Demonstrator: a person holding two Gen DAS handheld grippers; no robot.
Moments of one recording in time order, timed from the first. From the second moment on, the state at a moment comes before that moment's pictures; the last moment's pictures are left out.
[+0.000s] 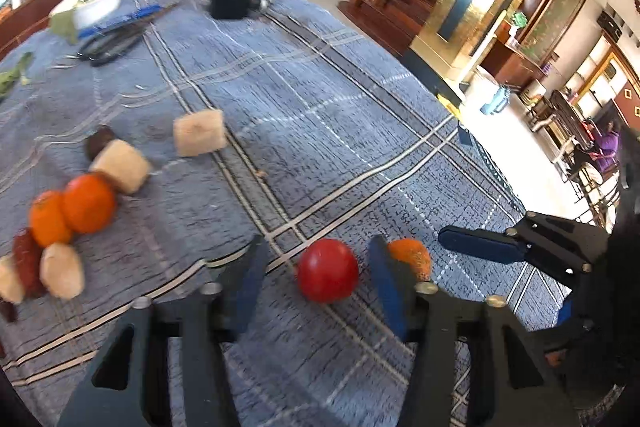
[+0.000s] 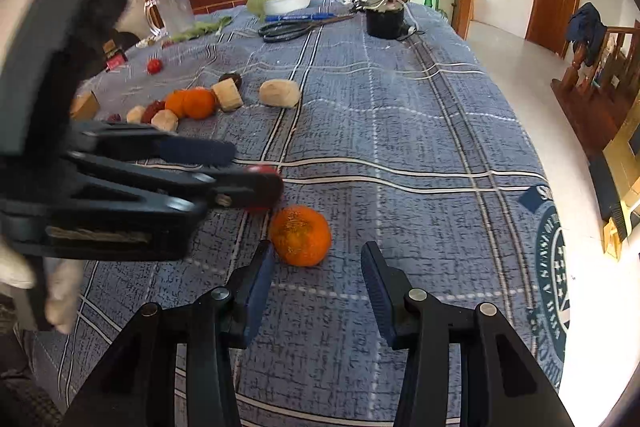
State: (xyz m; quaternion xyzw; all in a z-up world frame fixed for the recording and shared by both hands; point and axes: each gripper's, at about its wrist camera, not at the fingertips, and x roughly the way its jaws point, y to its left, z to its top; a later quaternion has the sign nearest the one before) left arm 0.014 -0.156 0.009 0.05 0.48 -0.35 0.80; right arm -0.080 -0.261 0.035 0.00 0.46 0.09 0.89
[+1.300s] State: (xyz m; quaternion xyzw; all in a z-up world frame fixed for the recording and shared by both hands) left arm -0.076 0.204 0.094 -0.10 0.38 -0.03 0.92; right arm -0.070 -0.022 0.120 -0.05 0.39 0.27 0.88
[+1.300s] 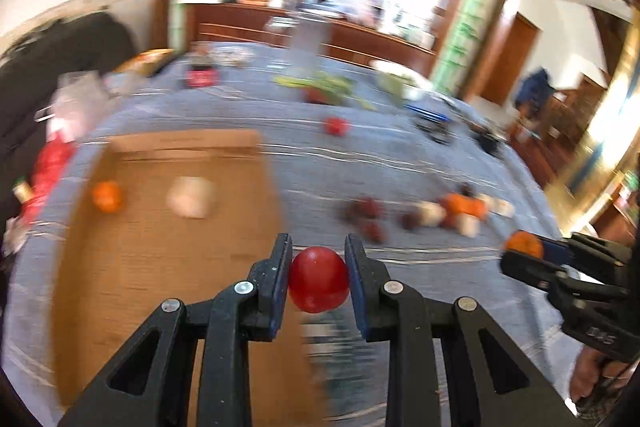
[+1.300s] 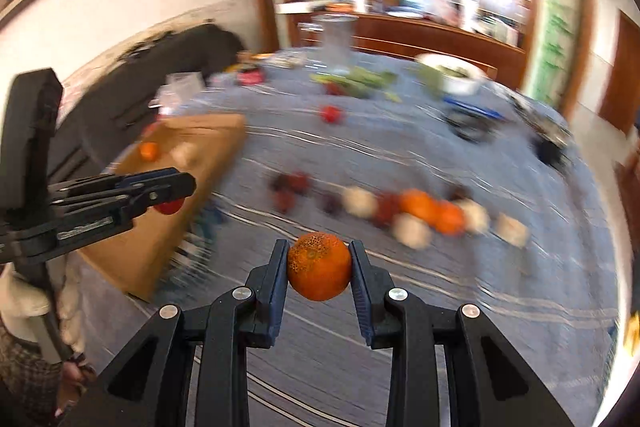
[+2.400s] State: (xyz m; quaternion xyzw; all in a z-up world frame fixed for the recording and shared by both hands) left arm -0.072 0.355 0.071 -0.15 0.42 0.12 0.88; right arm 0.001 0.220 0.041 -0.10 0.50 0.34 0.79
